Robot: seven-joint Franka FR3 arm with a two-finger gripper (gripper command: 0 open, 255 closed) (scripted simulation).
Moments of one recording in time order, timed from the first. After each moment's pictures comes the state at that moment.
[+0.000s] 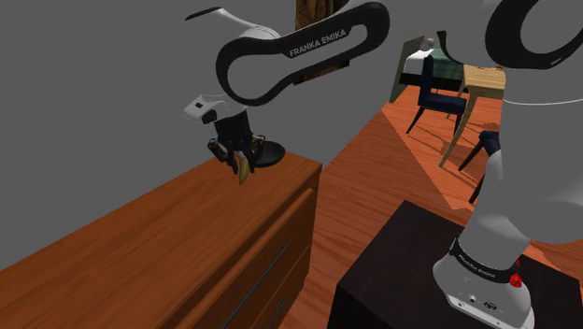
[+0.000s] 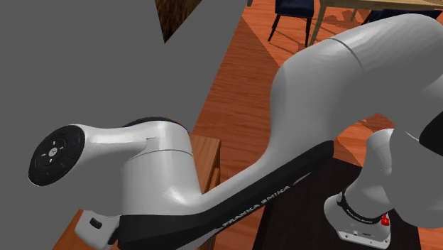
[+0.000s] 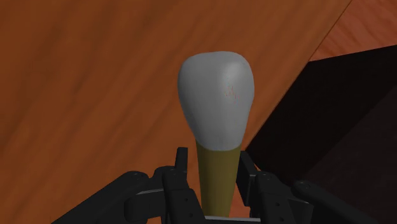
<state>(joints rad) 0.33 0.32 0.30 -1.62 -0.23 1.83 -1.63</state>
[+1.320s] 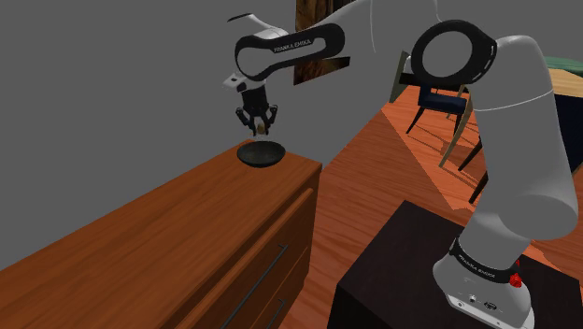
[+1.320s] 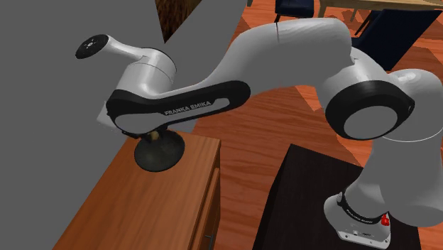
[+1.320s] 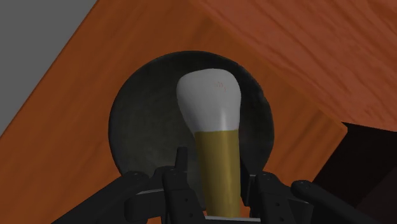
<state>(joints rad) 0.12 0.54 0.18 -1.29 -0.25 1.77 -1.99</state>
